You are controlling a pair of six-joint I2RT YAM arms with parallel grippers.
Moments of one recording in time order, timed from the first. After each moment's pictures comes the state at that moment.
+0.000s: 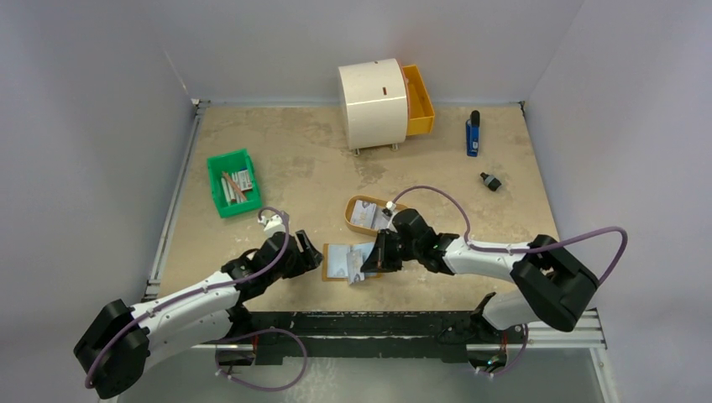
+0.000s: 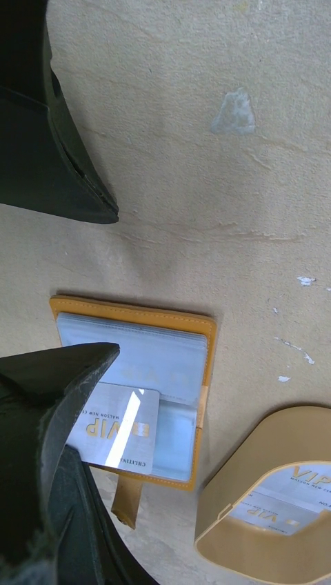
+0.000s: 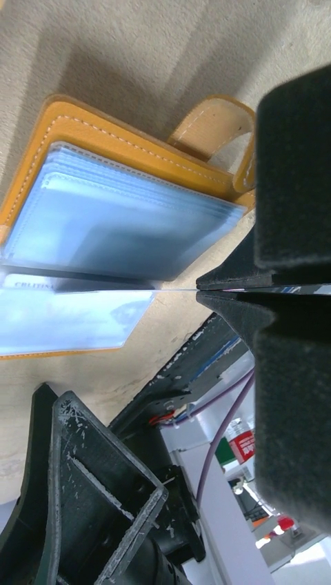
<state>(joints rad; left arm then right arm) -0.77 0.87 0.26 -0.15 -0.22 -1.02 0.82 1.39 0.52 0.10 -0.36 0.98</state>
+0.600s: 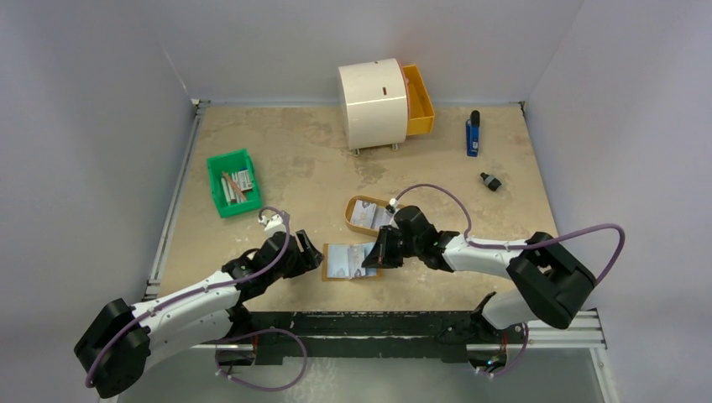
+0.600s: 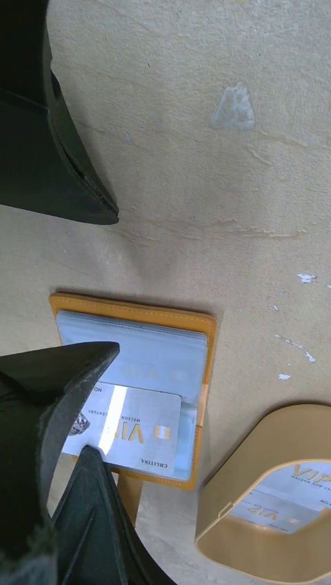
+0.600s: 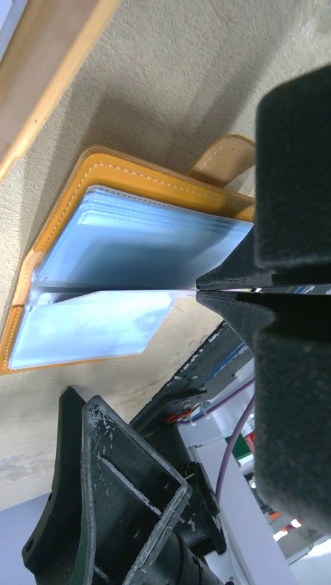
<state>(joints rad) -0.77 0.88 0.26 -0.14 -0.21 -1.02 0.78 1.42 0.53 0.12 -0.35 0.99</state>
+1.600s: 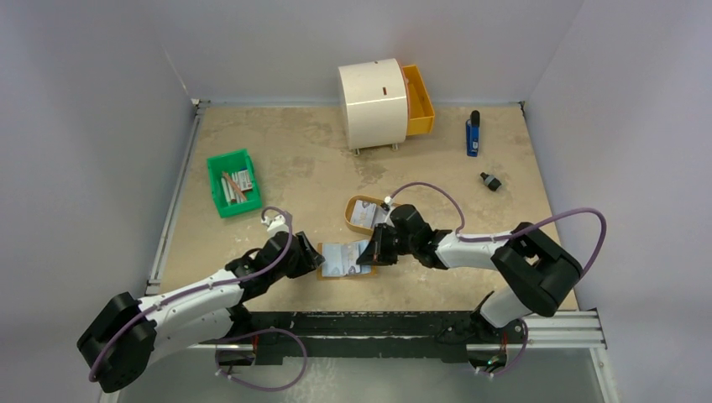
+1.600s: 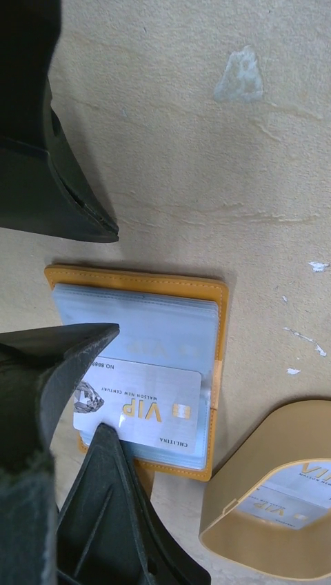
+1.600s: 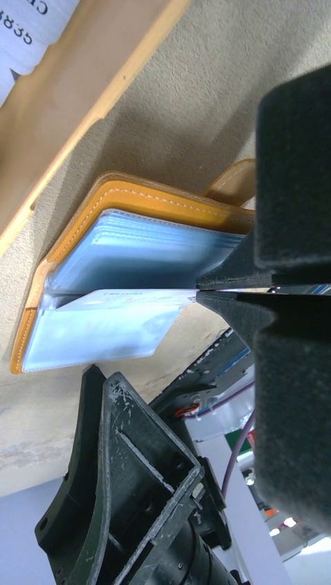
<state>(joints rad) -0.77 0.92 0.25 -0.08 -0.18 -1.04 0.78 1.51 0.54 0.24 -0.37 0.99</state>
